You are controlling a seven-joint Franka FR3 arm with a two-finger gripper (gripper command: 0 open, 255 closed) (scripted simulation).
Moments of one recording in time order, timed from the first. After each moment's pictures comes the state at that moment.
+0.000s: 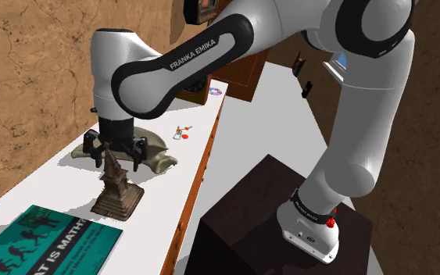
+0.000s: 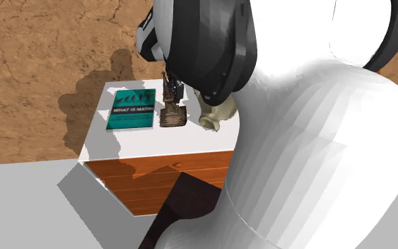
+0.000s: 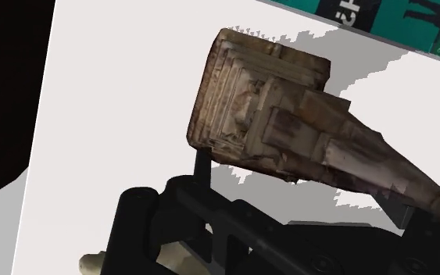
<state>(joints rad) 0.08 0.35 0.60 -1.98 -0.04 2.29 1.48</state>
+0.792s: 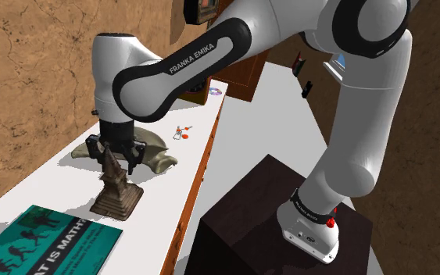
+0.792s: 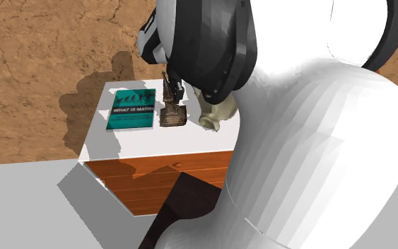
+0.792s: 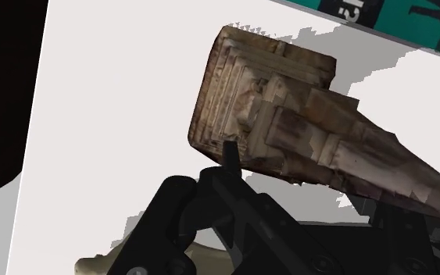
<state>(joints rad) 0.08 0.37 0.60 -1.99 -0.05 2.31 1.48</state>
